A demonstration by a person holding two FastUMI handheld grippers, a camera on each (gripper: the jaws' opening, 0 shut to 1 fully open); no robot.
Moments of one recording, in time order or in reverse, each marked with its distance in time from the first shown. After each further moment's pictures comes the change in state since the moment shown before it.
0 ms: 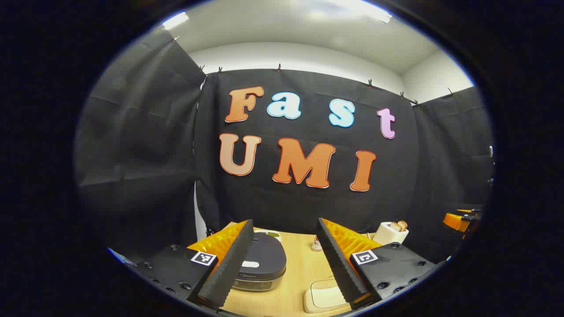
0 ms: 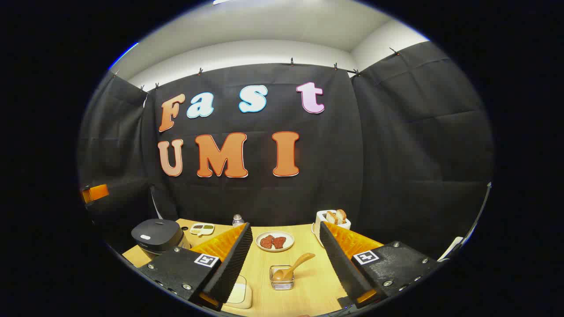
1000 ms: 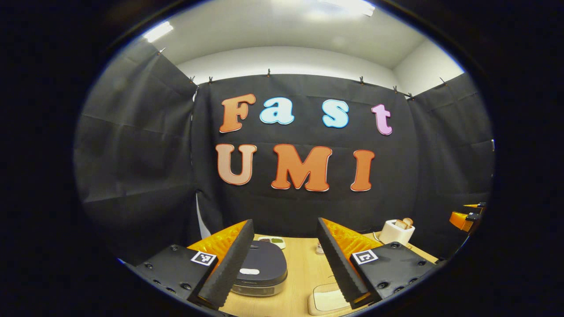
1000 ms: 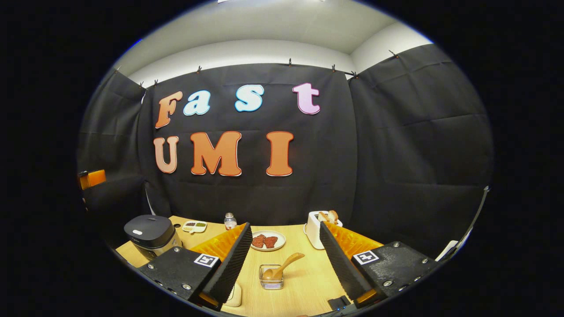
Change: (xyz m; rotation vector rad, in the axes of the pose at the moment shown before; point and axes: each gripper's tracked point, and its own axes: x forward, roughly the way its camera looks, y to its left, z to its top) left arm 0.006 -0.009 0.023 0.058 -0.048 0.022; right arm 0.001 -0.012 -0.007 -0.007 0.008 -0.020
